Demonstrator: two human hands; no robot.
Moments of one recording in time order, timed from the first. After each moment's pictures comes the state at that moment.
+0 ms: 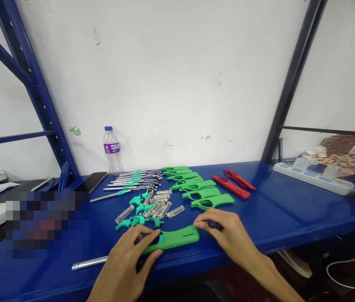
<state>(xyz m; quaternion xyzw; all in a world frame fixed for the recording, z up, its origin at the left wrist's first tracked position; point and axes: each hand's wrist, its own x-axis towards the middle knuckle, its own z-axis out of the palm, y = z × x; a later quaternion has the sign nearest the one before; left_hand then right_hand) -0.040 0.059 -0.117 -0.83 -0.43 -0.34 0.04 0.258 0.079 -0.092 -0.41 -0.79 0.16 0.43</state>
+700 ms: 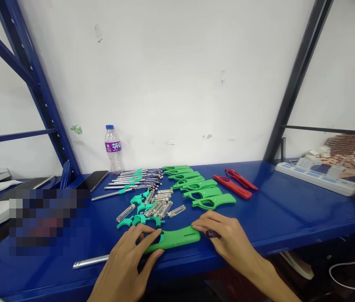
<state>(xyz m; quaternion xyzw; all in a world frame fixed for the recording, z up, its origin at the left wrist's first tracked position) -0.038 0.059 -0.117 -0.83 -0.43 -0.35 0.05 0.258 0.075 -0.105 -0.40 -0.83 0.10 0.37</state>
